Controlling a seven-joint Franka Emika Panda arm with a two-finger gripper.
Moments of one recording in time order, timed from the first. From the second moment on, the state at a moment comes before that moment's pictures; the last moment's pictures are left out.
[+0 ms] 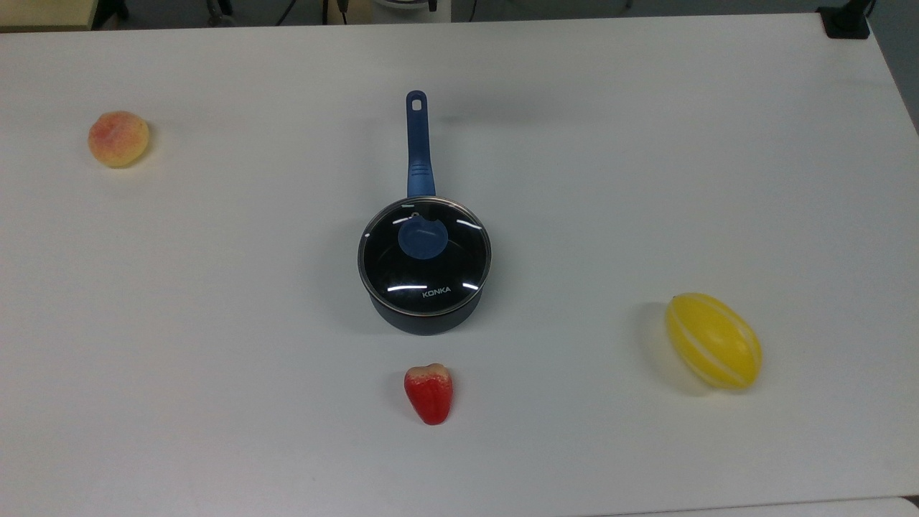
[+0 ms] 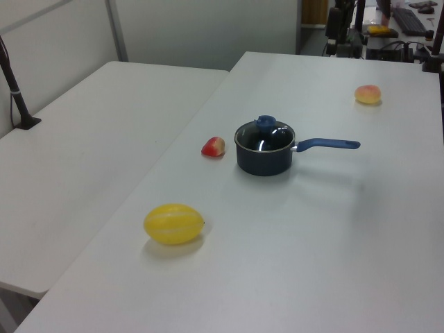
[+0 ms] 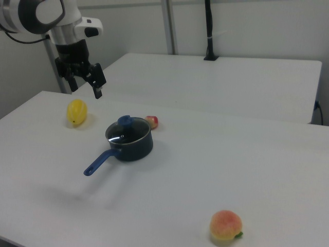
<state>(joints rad) 0.07 -0.03 0.01 -1.61 0.06 1.66 0.06</state>
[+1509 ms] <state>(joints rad) 0.07 -0.01 0.01 -1.61 0.06 1.66 0.05</state>
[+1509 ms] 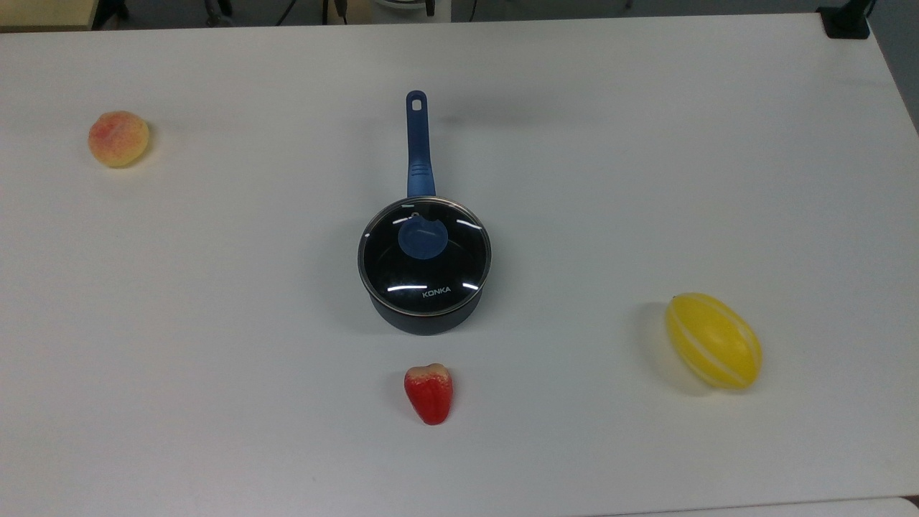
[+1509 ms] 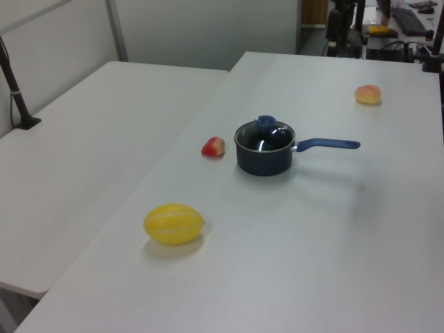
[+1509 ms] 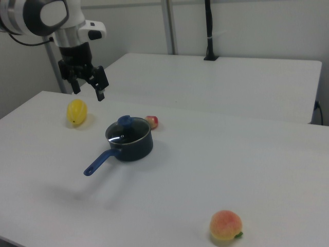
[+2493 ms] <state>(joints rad) 0.10 0.24 0.01 -1.61 0.01 2.11 0.15</state>
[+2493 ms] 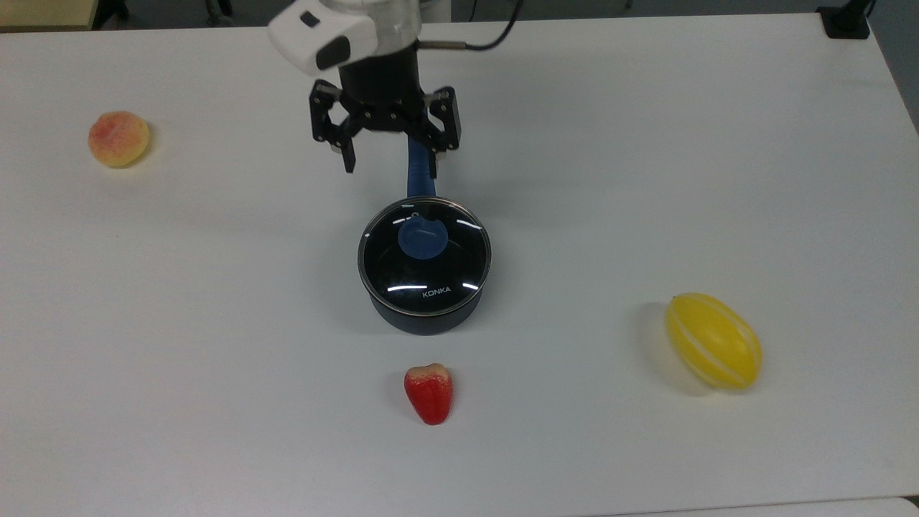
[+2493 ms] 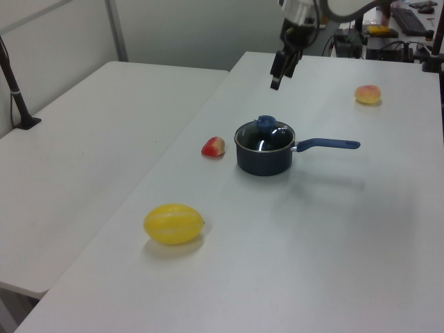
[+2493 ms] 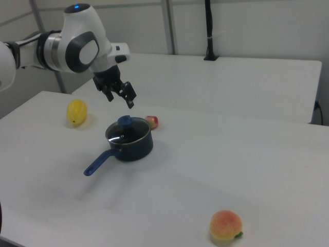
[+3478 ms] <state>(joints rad) 0.16 0.38 0.01 -1.61 -0.18 2.27 0.45</state>
